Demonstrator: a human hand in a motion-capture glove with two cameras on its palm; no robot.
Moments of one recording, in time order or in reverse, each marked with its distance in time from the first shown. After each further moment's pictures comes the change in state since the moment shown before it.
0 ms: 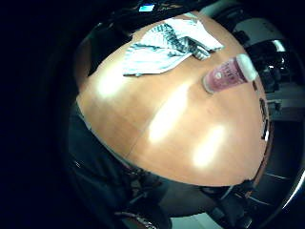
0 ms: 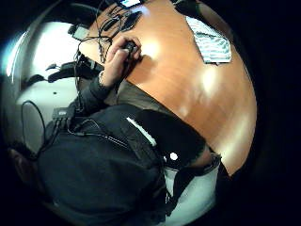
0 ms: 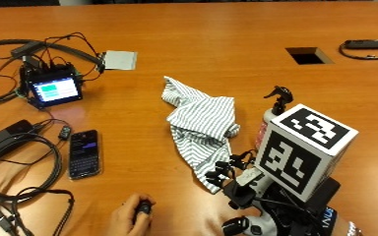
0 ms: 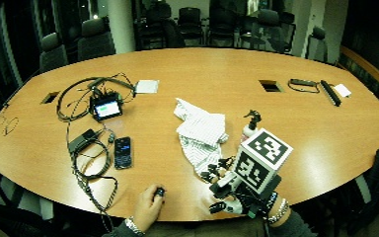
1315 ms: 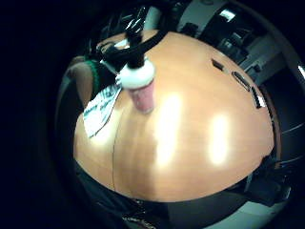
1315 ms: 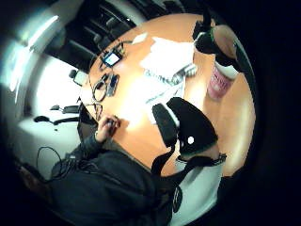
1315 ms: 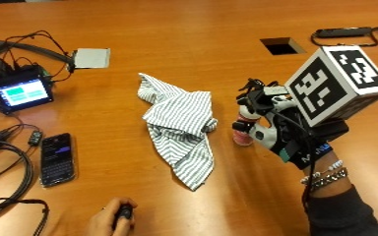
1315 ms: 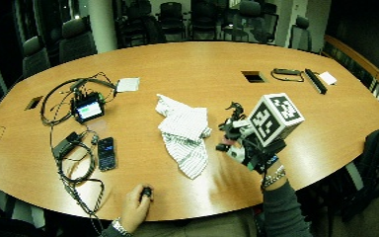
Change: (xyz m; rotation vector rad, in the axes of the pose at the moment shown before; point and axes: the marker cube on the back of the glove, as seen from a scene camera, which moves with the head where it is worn) arm 0.094 -0.060 -0.074 0.438 0.028 0.288
